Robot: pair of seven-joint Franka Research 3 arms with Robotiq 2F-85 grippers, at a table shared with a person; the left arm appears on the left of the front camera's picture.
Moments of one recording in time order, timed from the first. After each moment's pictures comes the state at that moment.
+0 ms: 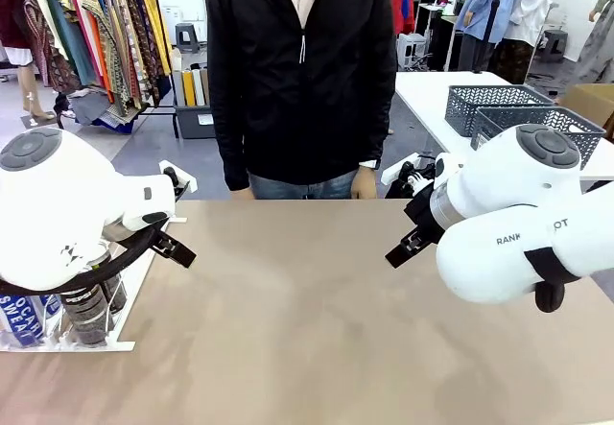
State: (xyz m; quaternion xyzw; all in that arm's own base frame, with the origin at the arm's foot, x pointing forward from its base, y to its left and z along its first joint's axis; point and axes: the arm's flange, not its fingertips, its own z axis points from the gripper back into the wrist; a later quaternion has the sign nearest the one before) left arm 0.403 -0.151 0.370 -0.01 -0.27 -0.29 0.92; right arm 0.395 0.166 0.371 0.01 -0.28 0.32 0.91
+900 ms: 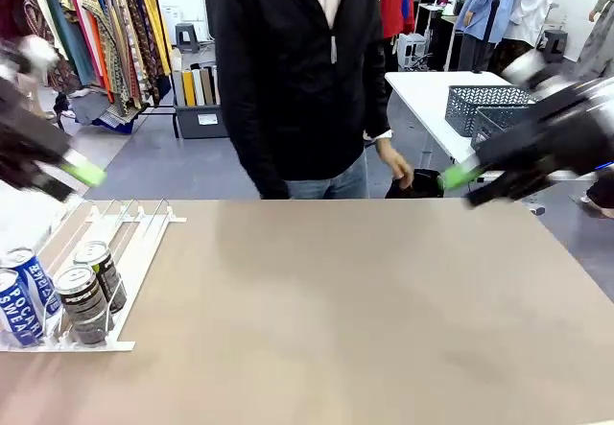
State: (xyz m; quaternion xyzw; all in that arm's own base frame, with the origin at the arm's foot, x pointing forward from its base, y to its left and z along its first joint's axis) left arm 0.306 0.011 0.597 -0.38 -0.18 -0.17 0.89; right arm 0.287 0.028 0.577 0.45 -0.23 0.12 0.85
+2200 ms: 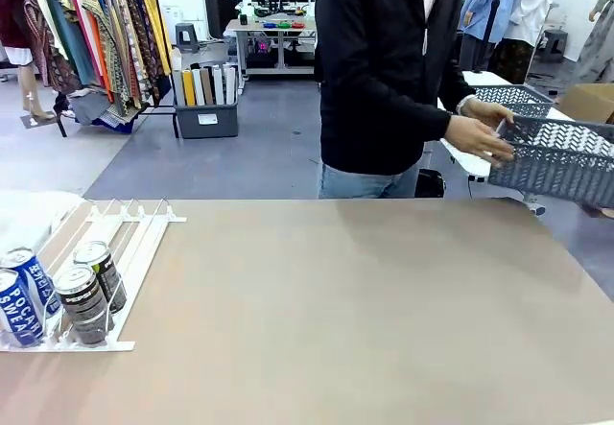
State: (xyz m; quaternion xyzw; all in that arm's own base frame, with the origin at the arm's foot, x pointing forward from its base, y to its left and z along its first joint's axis) left arm 0.236 0.281 0.514 -0.57 -0.35 0.18 0.73; right arm 0.177 -0.248 0.537 0.57 -0.40 -0.16 0.70
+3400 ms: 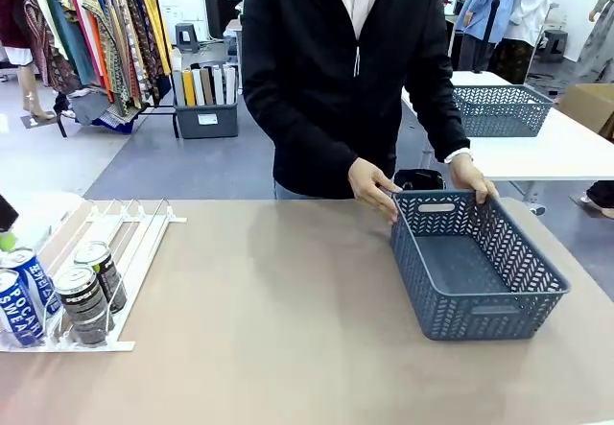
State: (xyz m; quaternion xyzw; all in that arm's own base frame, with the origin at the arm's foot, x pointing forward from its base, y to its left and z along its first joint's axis) left arm 0.308 0.021 0.526 0.02 -0.11 -0.05 0.99; right arm 0.178 -0.246 0.532 0.57 -0.40 -0.16 0.70
